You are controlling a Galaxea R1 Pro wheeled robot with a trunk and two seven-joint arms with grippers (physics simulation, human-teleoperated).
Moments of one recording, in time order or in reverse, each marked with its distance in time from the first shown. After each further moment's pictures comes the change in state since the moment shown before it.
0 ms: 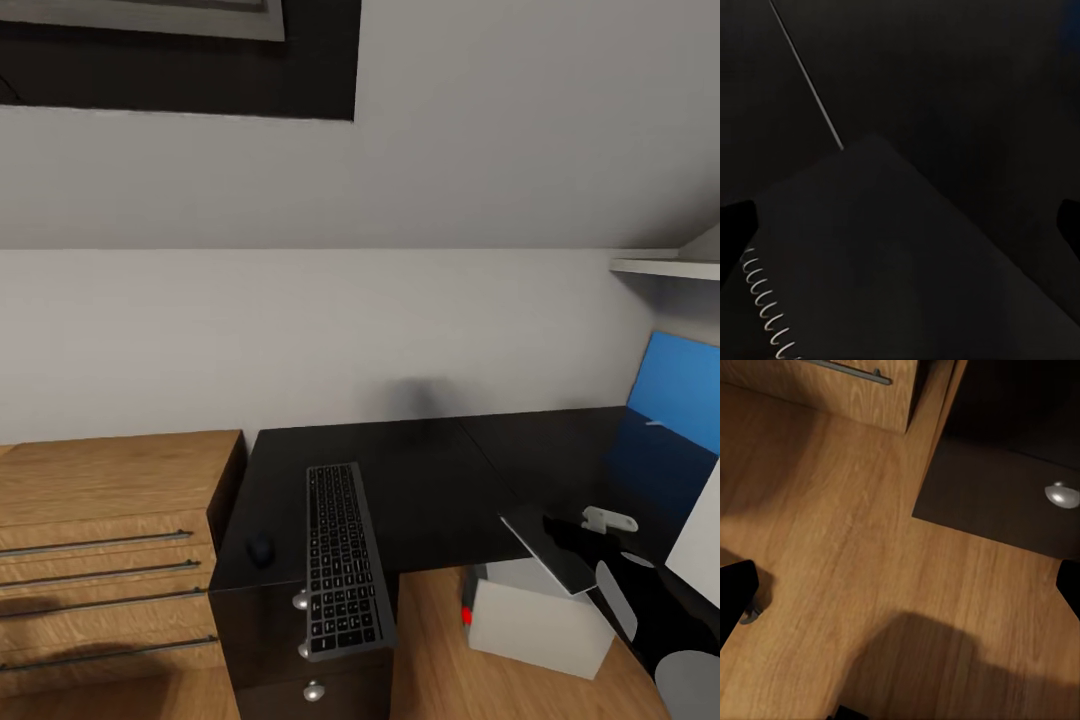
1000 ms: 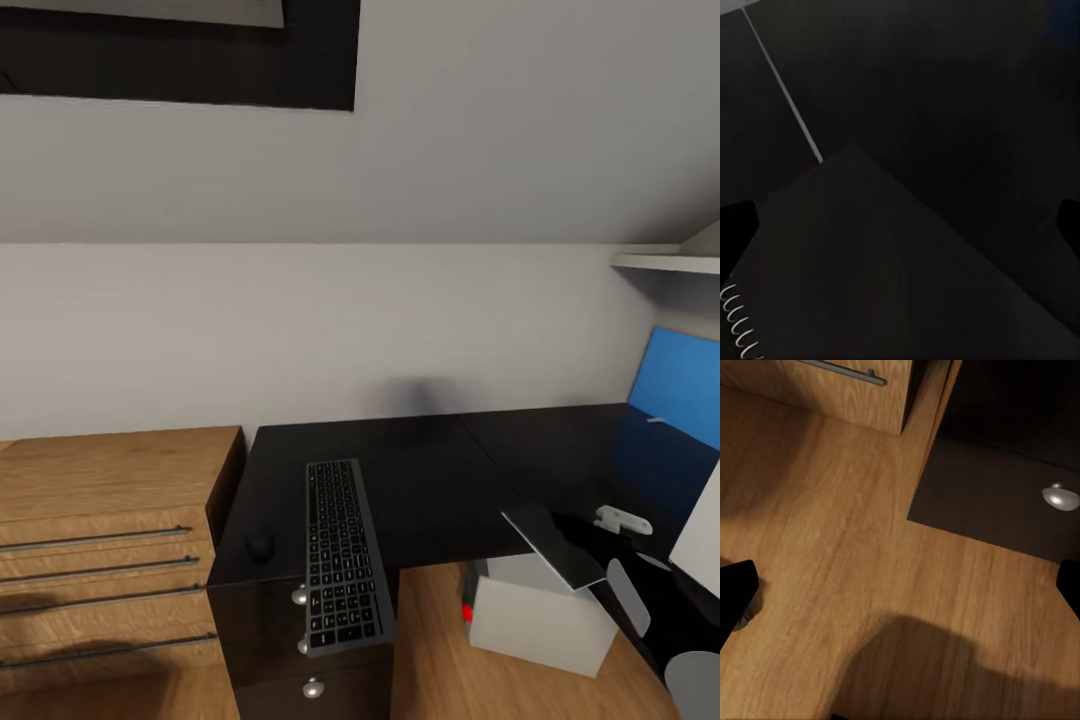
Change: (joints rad) left arm 0.000 0.000 0.002 -0.014 -0.003 -0.002 -0.004; right arm 0.000 -0.018 -0.039 -0.005 -0.084 -0.008 0.003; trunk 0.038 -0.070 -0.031
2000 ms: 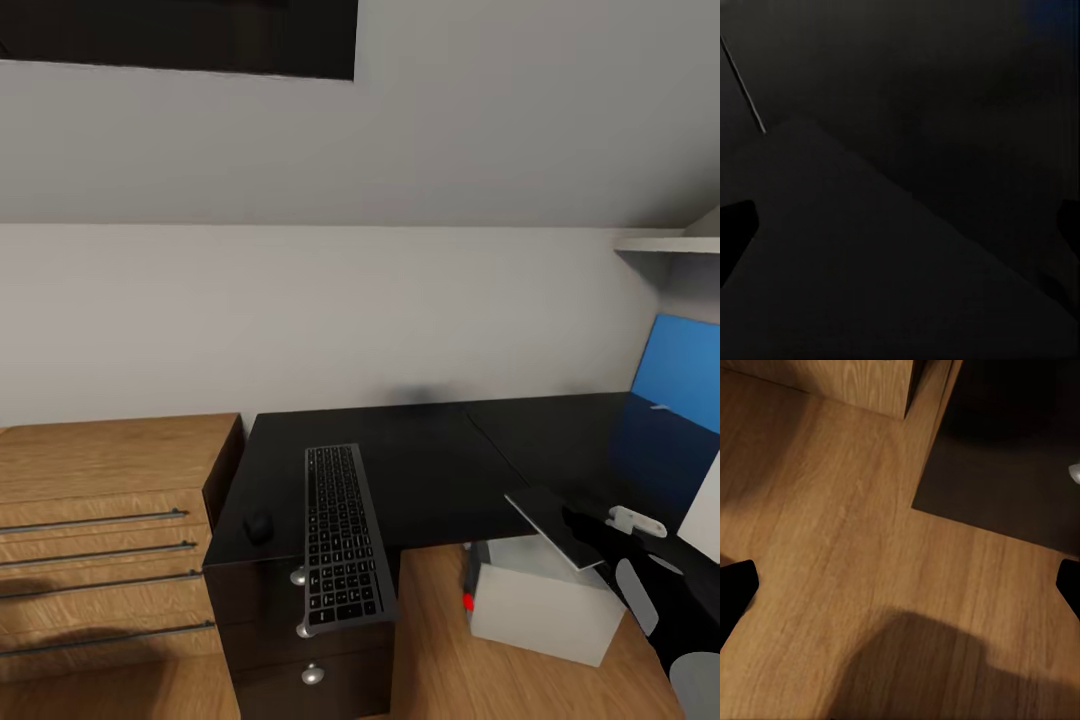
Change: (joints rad) left arm 0.000 -0.002 -0.001 0.003 0.000 0.000 0.002; right arm 0.000 0.000 -0.067 -0.003 -0.003 -0.024 0.001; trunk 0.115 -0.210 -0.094
